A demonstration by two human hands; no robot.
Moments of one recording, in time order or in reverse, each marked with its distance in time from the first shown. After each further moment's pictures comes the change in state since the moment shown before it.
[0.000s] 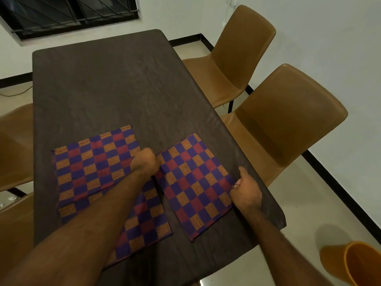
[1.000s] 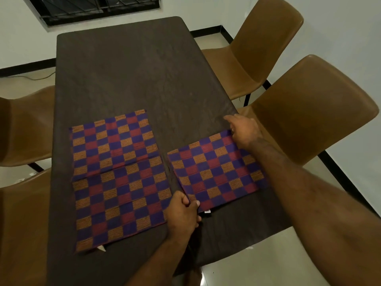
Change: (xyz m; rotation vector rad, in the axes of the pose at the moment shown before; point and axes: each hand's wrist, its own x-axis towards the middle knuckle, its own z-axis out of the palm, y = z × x) left_hand -0.199 -0.005 0.119 -0.901 0.045 -0.210; right_hand 0.125 -0.098 -0.033 -0.417 0.061 -0.730
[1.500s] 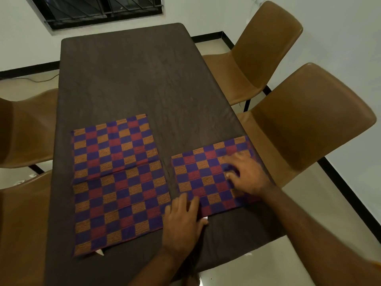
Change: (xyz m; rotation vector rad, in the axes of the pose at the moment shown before) left_hand 0.000 -0.023 -0.008 0.962 0.007 0.752; right_hand -0.114 -0.013 0.010 0.178 -0.156 -0.100
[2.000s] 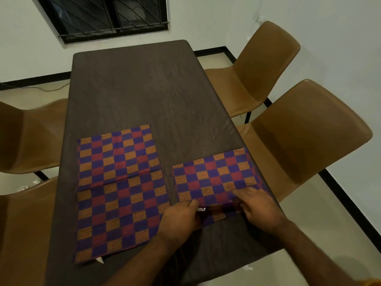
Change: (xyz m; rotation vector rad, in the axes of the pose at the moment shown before) left_hand 0.044 -0.013 -0.022 -0.043 -0.149 0.136; right_hand -0.067 0.010 0.006 -0.081 -0.090 -0.054
